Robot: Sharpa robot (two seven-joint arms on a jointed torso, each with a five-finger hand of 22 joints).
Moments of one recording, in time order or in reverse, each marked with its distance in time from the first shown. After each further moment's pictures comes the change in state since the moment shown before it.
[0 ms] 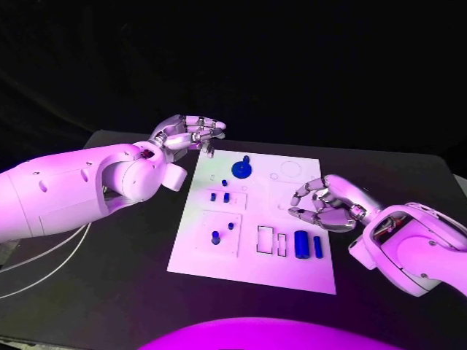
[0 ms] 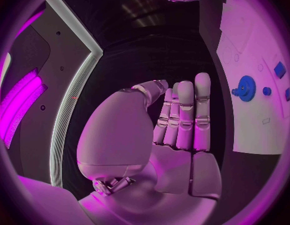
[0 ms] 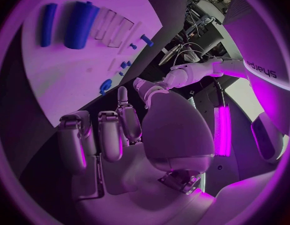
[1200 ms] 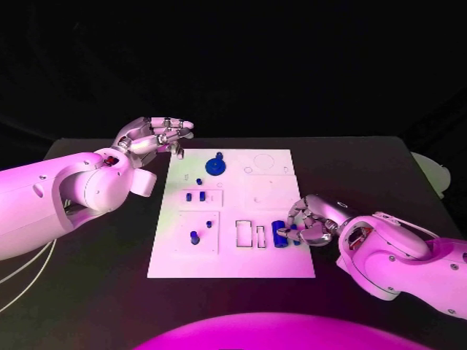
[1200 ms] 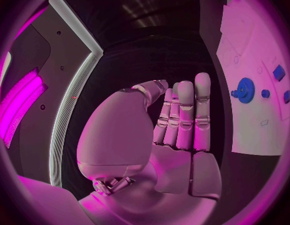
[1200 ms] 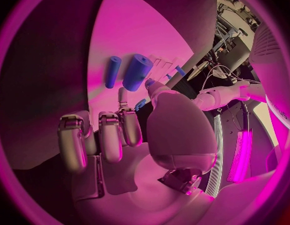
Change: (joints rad) left arm -0.001 -0.010 -0.005 0.012 0.005 0.000 0.000; left_hand 0.000 0.000 0.000 0.000 0.000 0.000 0.000 0.000 0.000 0.000 0.000 0.004 0.001 0.000 0.000 0.000 0.000 0.000 0.000 0.000 0.000 -0.001; right arm -0.110 -0.002 -0.016 0.014 -0.266 0.014 -0.364; right_hand -0.077 -0.027 -0.132 0.093 0.000 -0.039 0.000 0.040 0.044 0.026 -0.001 0.075 0.013 0.000 0.000 0.047 0.000 0.000 0.000 0.000 0.000 0.001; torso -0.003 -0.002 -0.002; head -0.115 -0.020
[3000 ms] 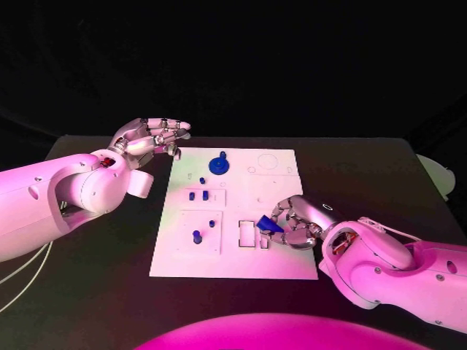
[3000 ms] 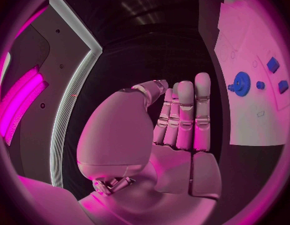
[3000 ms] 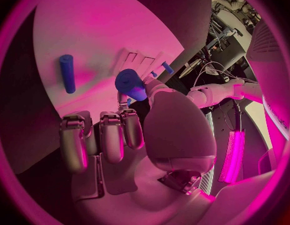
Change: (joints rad) left arm 0.000 -0.009 0.000 0.003 0.001 0.001 -0.001; left_hand 0.000 0.000 0.000 0.000 0.000 0.000 0.000 0.000 0.000 -0.007 0.000 0.000 0.001 0.000 0.000 0.000 -0.001 0.000 0.000 0.000 0.000 -0.001; right arm -0.023 0.063 0.013 0.047 -0.057 -0.079 -0.043; right_hand 0.099 0.059 0.028 -0.002 -0.015 0.025 -0.010 0.051 0.010 0.025 -0.025 0.017 -0.001 0.002 -0.023 0.004 -0.001 0.000 0.000 -0.021 -0.001 -0.001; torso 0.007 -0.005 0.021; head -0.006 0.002
